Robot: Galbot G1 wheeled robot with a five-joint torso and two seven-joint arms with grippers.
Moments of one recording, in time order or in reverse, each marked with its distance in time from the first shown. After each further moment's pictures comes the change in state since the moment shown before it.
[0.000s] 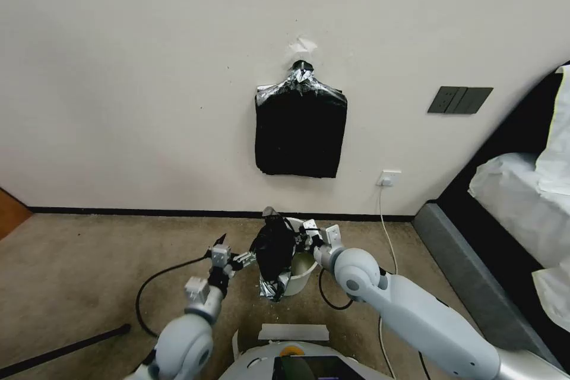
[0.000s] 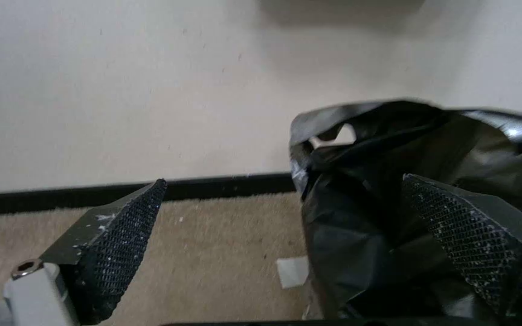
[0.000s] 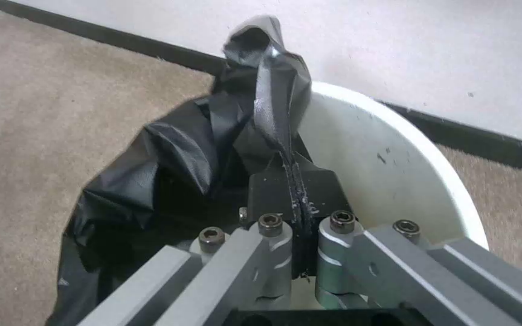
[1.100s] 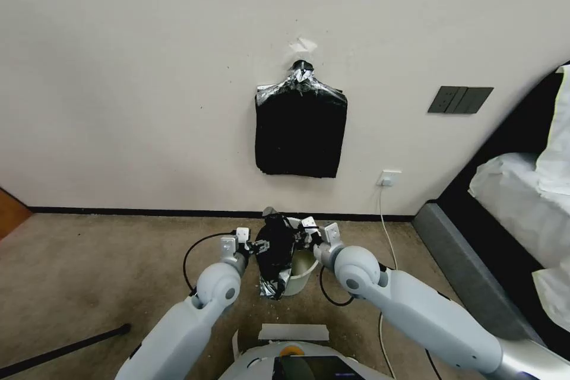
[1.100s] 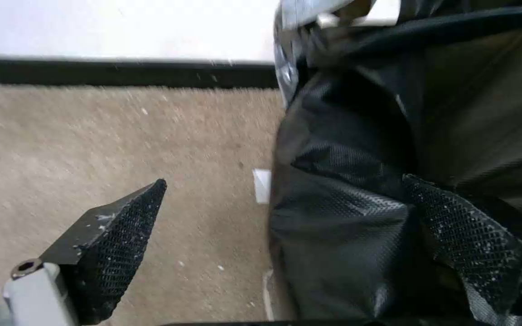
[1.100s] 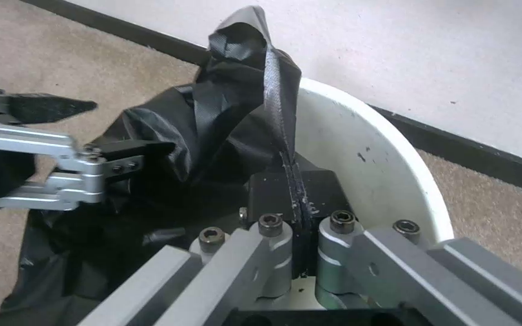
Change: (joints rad) left arm -0.389 -0.104 0.217 0.215 -0.378 0.357 -0.304; right arm -0.004 -0.057 -0.009 0.010 -0.029 0.008 -0.013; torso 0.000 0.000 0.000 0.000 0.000
